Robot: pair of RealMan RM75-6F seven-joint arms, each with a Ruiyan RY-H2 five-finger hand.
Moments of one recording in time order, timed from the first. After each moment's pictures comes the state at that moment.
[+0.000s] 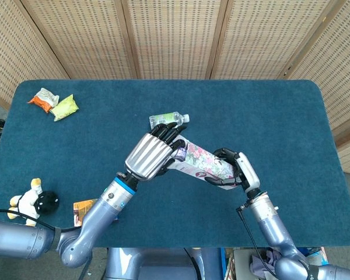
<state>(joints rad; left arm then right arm) -1.06 -1.39 -0.28 -2.02 0.93 1.23 0.78 0.45 -1.36 0.36 -1.89 -1.14 1.01 0.62</state>
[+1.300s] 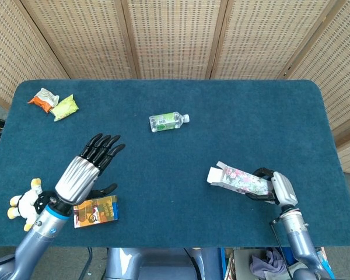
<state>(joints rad) -0.60 -1.19 0.04 -1.98 1.53 1.48 0.27 0.32 -1.41 0.14 -1.53 -1.20 1.14 0.31</state>
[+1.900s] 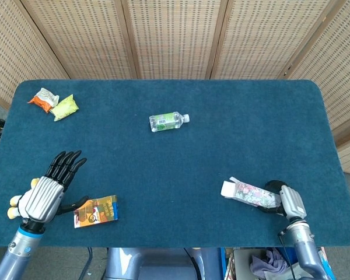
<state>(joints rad) -0.36 -1.29 0.11 -1.69 1.67 1.66 0.06 0.27 -1.46 0.08 -1.37 -1.20 1.10 0.29</state>
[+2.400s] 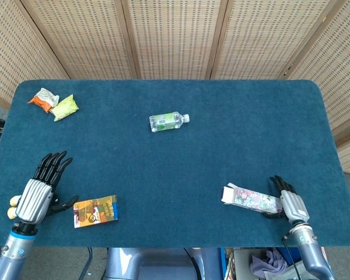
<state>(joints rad) -0.28 -1.31 0.08 -1.61 1.66 1.66 0.00 0.26 -1.42 0.05 -1.38 -1.20 1.05 0.18</state>
